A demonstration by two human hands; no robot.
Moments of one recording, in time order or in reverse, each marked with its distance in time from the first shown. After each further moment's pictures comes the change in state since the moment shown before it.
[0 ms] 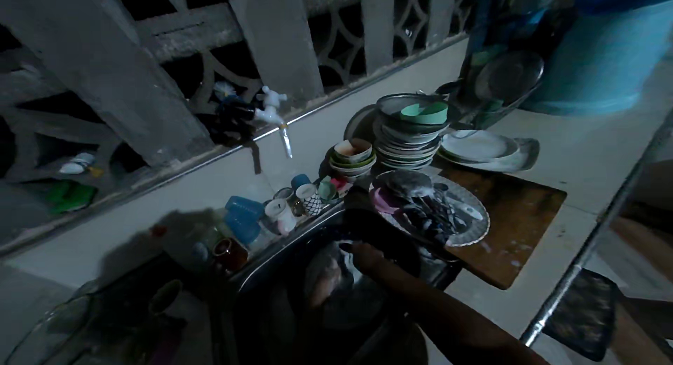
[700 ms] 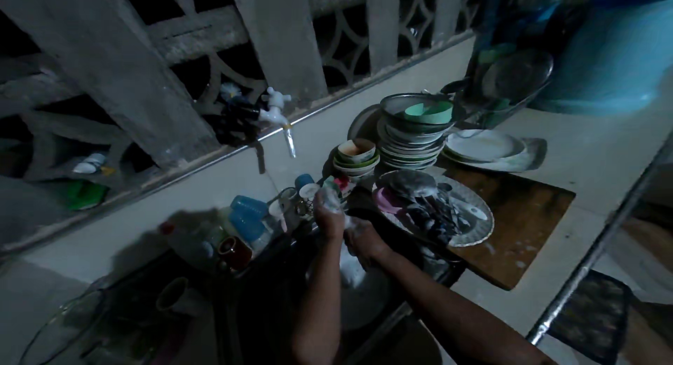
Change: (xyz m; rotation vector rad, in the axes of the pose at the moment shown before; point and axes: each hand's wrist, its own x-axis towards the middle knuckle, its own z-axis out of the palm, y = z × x) left_hand 0.043 0.149 -0.008 0.129 0.650 0.311; right_hand -0.039 -0.020 -0.037 1.021 0.229 -0.335
